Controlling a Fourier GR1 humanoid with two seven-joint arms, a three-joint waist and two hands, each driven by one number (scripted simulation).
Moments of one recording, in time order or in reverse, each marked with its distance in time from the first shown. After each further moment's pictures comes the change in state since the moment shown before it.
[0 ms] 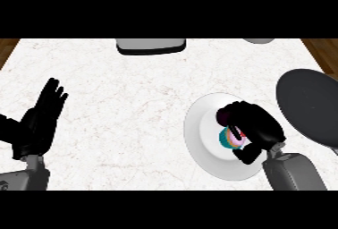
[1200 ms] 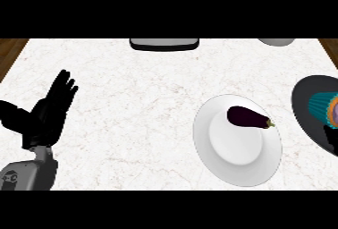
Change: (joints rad) left arm -0.070 -0.023 -0.020 0.014 -0.012 -0.029 0.030; right arm -0.069 -0.007 -0.472 -0.702 -0.090 0.213 0.419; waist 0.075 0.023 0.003
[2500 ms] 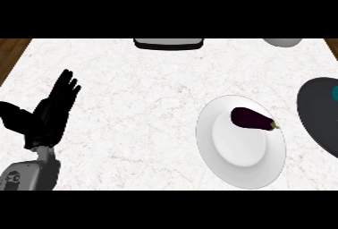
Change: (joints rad) left arm 0.000 -0.024 0.006 -0.010 -0.013 -0.021 -0.002; right arm -0.160 -0.372 -0.330 1.354 -0.173 -0.675 -0.694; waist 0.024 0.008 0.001
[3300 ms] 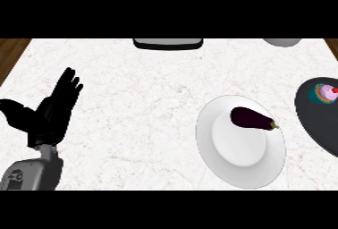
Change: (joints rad) left arm -0.014 -0.014 -0.009 -0.010 -0.023 0.014 0.019; right arm -0.146 -0.132 -0.152 0.492 -0.175 0.039 -0.144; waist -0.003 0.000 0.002
